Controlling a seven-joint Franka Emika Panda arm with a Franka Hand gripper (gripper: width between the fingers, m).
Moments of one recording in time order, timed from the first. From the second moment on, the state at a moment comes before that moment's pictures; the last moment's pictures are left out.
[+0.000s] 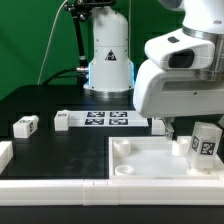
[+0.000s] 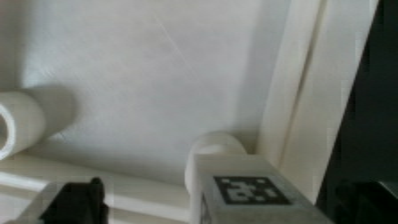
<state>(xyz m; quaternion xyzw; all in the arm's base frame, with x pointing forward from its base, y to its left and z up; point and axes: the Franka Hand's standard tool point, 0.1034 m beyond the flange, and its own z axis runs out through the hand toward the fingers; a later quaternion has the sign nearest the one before) 0.623 0.118 0.076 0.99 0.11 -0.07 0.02</state>
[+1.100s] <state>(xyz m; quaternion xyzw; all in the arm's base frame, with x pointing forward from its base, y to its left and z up) 0.629 0.118 0.077 0.99 0.10 -0.07 0.02</state>
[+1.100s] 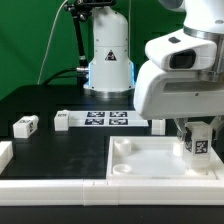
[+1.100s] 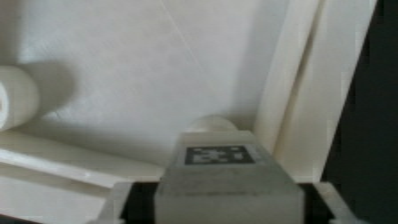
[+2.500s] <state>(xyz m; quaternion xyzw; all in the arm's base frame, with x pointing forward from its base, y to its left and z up) 0.629 0.131 0.075 0.94 -0.34 -0.04 0.00</state>
